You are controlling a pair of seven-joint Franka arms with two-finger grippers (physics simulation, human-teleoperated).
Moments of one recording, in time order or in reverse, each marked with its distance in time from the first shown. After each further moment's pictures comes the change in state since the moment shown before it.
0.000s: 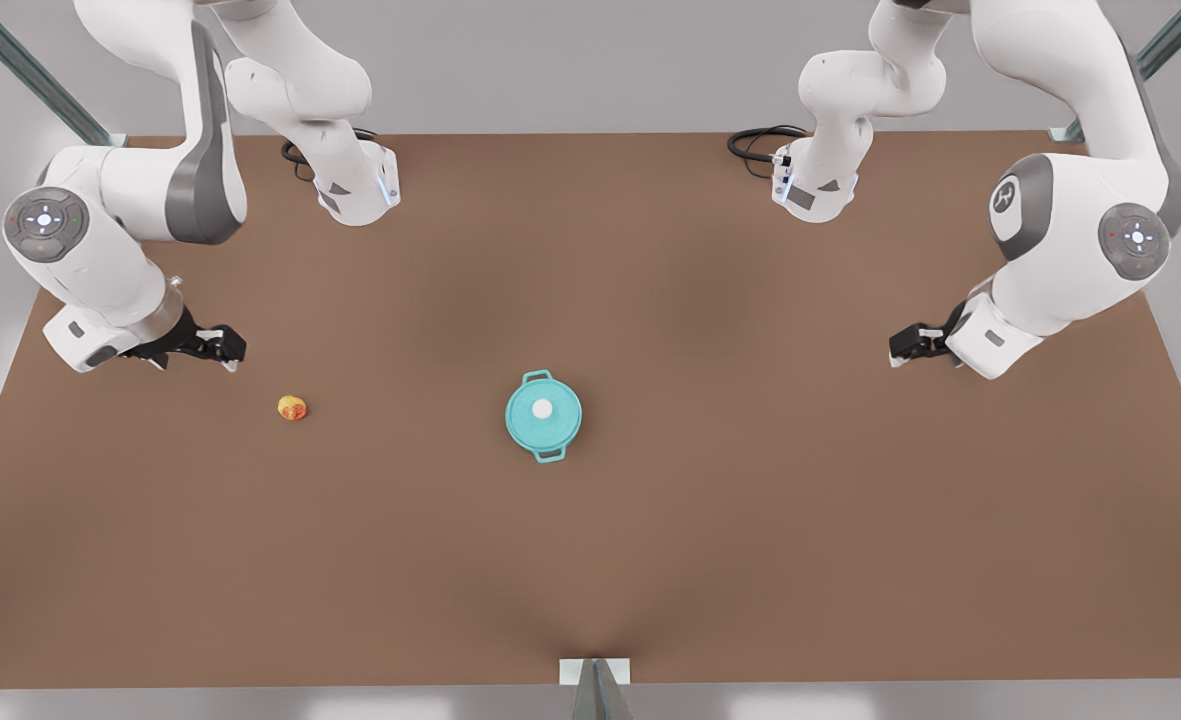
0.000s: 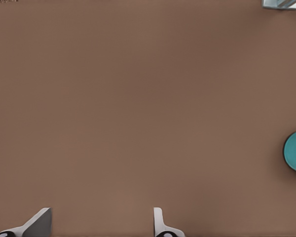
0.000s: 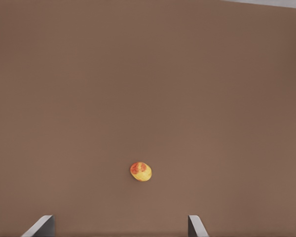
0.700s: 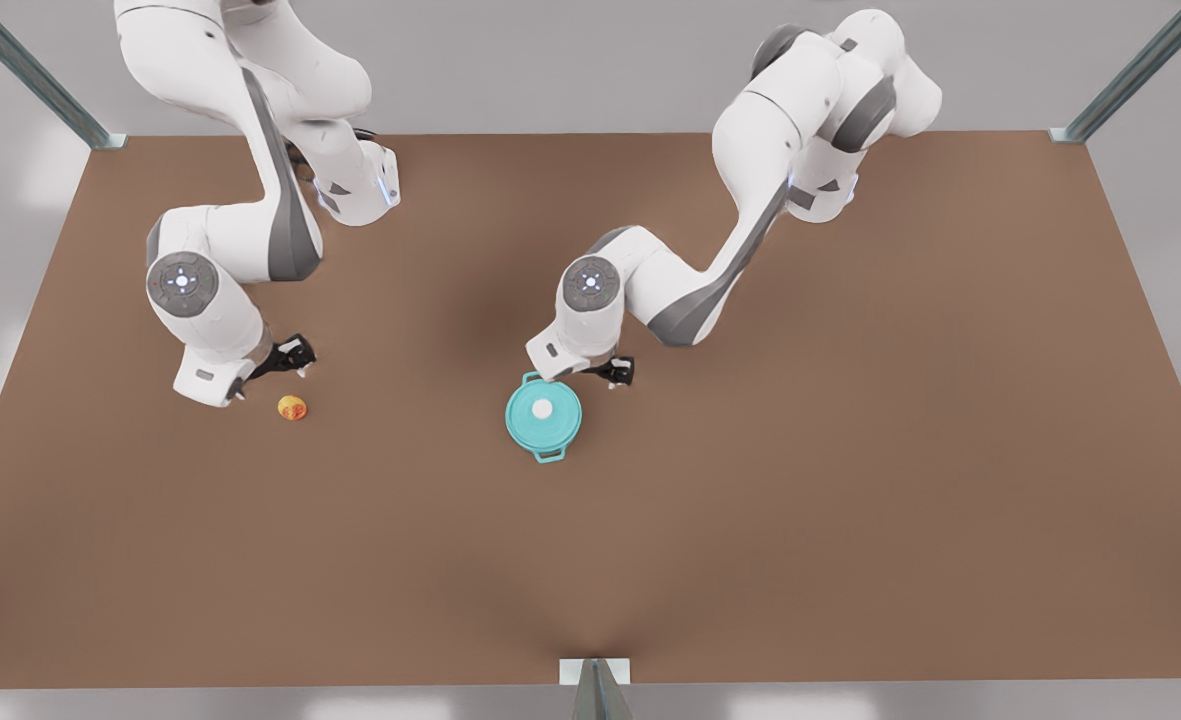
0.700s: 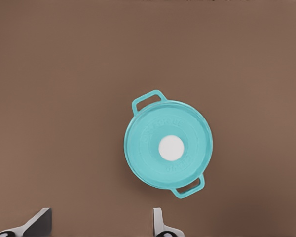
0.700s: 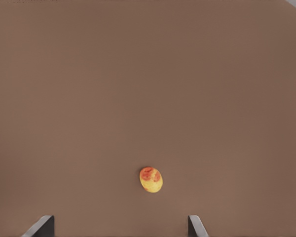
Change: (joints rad) left arm -0.684 0.680 -0.065 0.532 0.108 0.227 -0.488; right arm -0.011 0.039 0.070 -0.223 -0.051 0.220 -0.328
